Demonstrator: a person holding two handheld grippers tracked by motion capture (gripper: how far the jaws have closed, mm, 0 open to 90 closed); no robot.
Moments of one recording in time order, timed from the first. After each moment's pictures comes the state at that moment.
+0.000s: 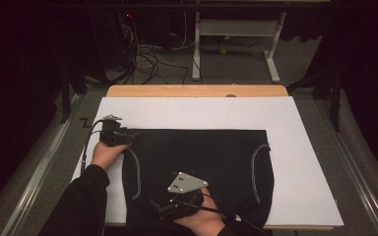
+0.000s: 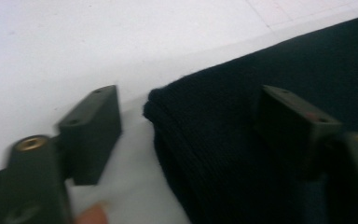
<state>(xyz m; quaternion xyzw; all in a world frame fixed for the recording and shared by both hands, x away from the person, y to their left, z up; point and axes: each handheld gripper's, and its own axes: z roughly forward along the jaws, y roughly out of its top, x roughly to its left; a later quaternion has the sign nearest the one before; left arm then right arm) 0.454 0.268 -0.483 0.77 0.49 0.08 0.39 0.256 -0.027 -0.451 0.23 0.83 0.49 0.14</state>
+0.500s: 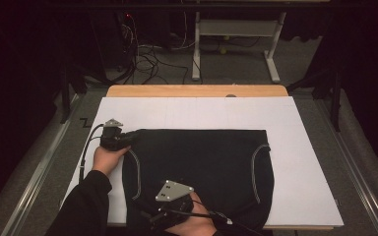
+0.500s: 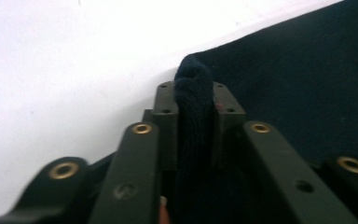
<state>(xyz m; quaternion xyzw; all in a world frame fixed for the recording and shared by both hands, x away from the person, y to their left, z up) 0.432 0.262 -0.485 0.78 0.46 0.13 0.42 0.243 -0.001 -0.462 0.21 0.85 0.47 0.10</state>
